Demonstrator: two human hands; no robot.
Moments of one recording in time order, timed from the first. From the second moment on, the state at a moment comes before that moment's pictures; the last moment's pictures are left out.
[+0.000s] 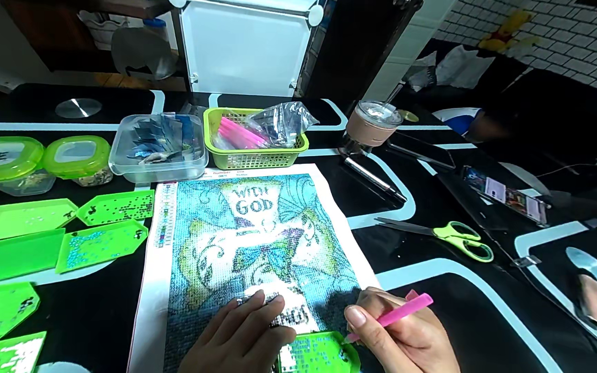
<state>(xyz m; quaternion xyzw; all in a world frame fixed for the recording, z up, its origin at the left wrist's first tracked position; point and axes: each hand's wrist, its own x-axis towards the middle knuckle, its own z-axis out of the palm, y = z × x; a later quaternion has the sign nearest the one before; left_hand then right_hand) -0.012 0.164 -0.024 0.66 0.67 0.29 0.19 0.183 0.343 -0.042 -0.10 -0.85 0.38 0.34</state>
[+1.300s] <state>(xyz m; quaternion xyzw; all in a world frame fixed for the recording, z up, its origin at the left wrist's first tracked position) -0.012 0.164 -0.024 0.66 0.67 0.29 0.19 0.140 0.361 -0.047 -0.10 -0.83 0.44 0.34</state>
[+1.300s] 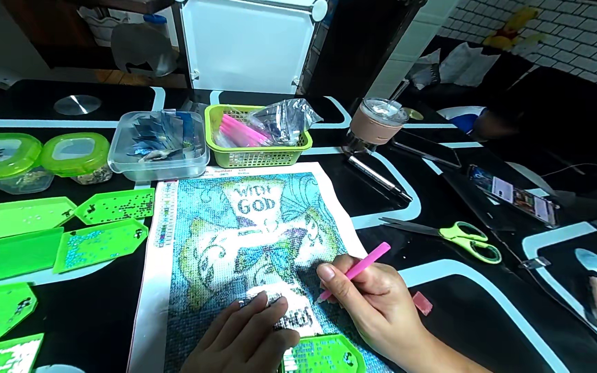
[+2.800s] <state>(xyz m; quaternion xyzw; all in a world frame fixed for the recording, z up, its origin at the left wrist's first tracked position) -0.012 0.164 -0.024 0.65 0.67 0.29 0.19 0.144 0.362 -0.046 -0.08 -0.83 0.43 0.35</state>
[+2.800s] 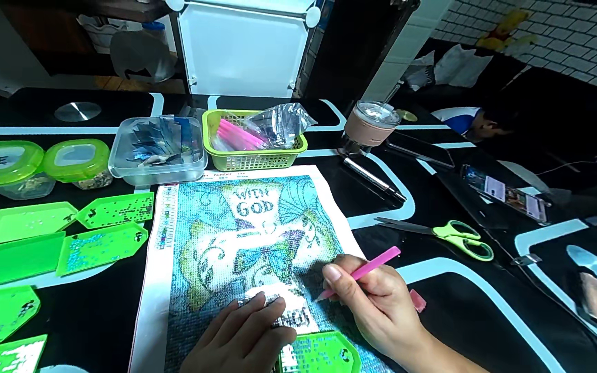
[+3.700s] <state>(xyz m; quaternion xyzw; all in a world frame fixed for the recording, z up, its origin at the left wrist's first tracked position) -0.013 0.164 -0.027 0.66 0.67 0.30 0.18 0.166 0.331 -0.038 -0.08 -0.83 0.45 0.32</state>
